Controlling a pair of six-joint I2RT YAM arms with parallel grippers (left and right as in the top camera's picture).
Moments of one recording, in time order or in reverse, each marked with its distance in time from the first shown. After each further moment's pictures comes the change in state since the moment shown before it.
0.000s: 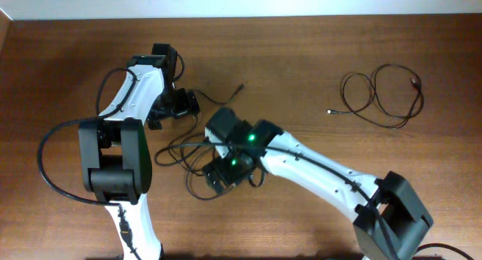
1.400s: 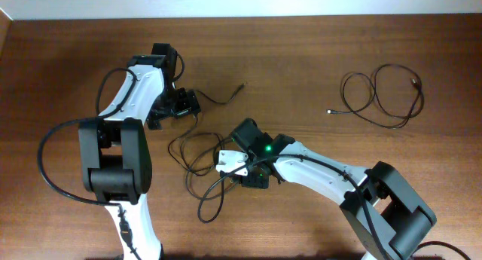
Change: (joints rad) left arm 0.000 0.000 0.000 0.004 0.000 0.000; right arm -0.075 0.005 -0.321 0.333 0.093 -0.939
